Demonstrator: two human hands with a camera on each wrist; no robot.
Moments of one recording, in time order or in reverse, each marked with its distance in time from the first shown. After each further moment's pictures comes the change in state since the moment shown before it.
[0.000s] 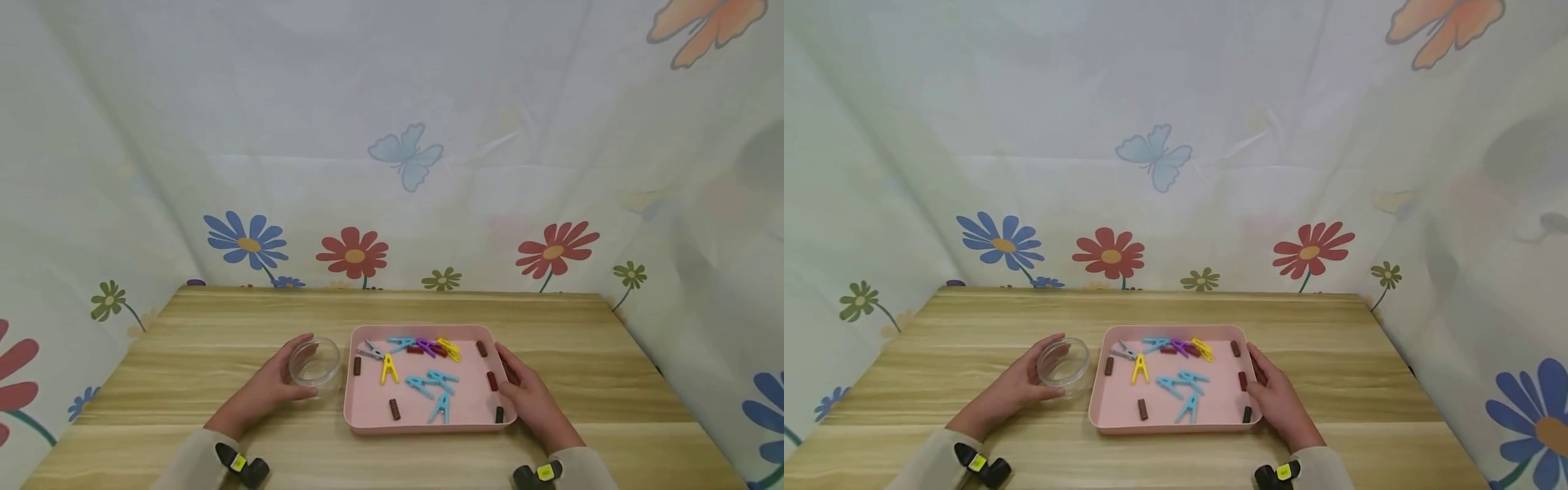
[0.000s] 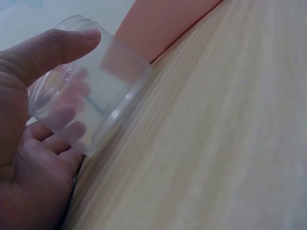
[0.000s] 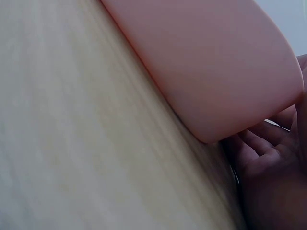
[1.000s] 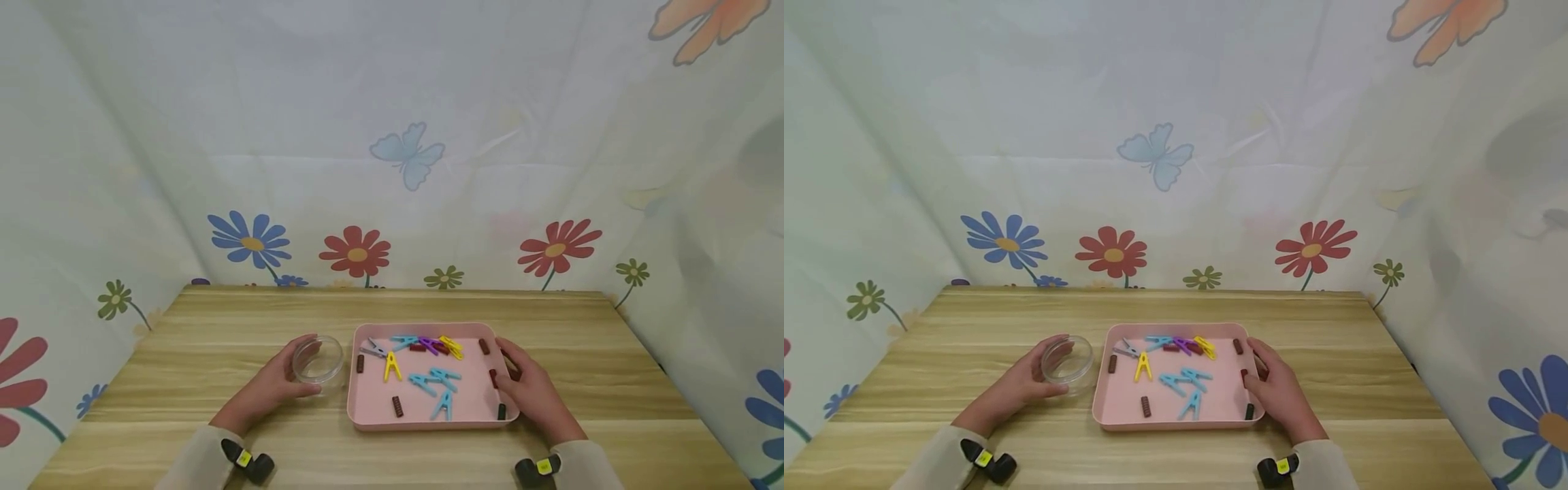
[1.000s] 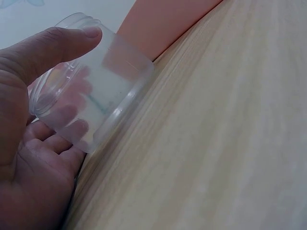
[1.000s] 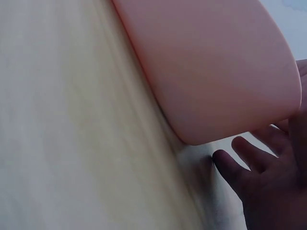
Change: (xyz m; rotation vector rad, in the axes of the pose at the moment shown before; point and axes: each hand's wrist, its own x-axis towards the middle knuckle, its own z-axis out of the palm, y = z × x) left_hand 0.000 0.001 -0.001 -0.051 -0.011 -0.077; right_hand 0.001 -0.009 -0.003 -0.210 0.049 -0.061
